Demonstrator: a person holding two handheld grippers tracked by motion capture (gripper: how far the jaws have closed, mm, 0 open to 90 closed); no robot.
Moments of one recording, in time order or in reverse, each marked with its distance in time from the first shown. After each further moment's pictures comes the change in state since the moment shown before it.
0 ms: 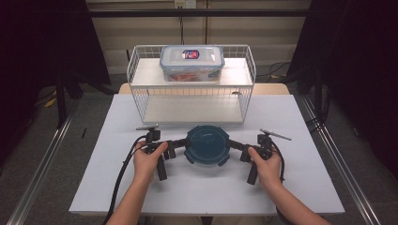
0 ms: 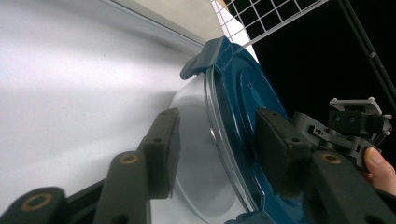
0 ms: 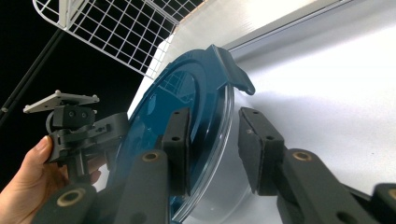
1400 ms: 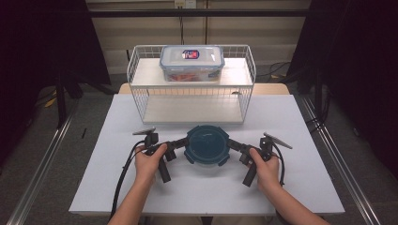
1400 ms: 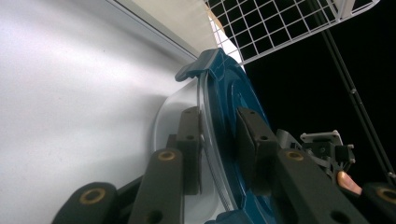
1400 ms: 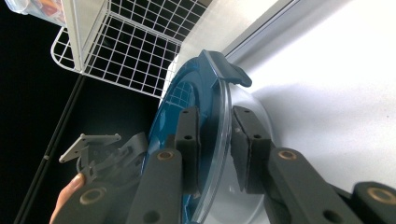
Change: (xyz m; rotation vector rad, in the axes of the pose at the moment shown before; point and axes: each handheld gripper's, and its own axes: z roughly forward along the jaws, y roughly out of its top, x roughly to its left) left arm -0.004 -0.011 -0.004 -0.097 -0.015 -0.117; right arm -0.005 -0.012 -0.001 -0.076 0.041 0.227
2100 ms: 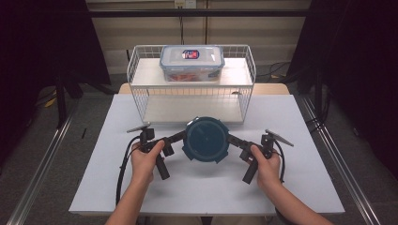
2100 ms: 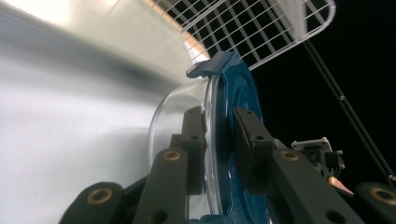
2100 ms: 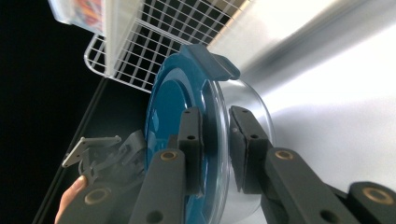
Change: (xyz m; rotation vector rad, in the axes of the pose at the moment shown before) left arm -0.030 0.008 -0.016 -0.100 -0.041 0.095; right arm 0.014 0.006 -0.003 -0.020 0.080 -0.008
